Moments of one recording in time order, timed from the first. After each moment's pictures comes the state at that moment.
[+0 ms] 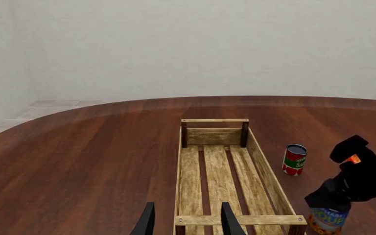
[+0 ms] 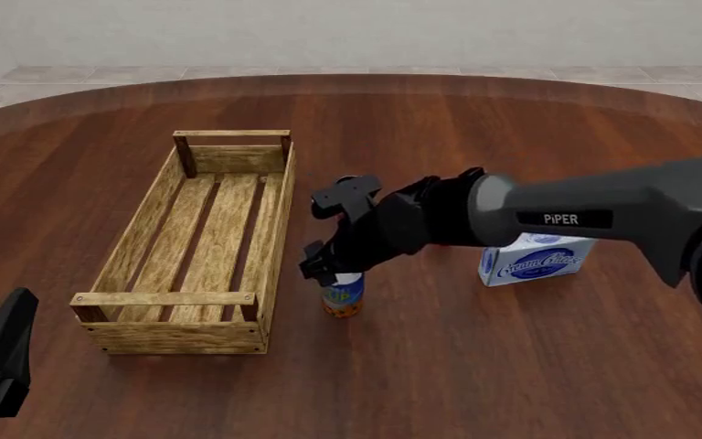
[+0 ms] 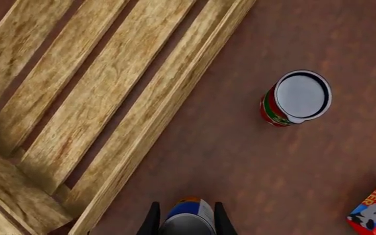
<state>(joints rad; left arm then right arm) 0.00 0.01 0.00 0.00 0.00 0.70 1.98 -1.26 0.29 0.04</state>
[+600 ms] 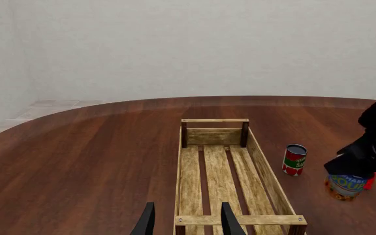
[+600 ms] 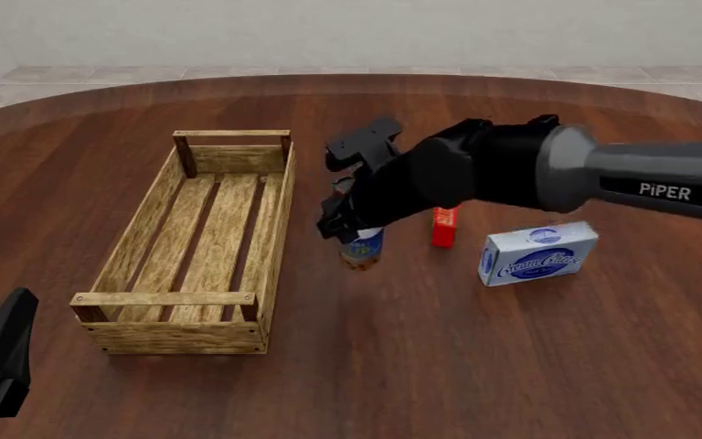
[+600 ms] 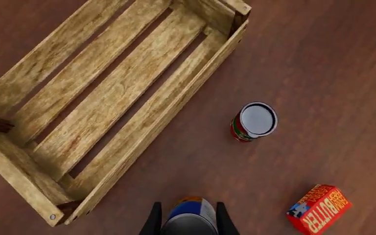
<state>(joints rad) 0.00 0.01 0.00 0.00 0.00 0.67 1.80 -1.29 0.39 -0.04</state>
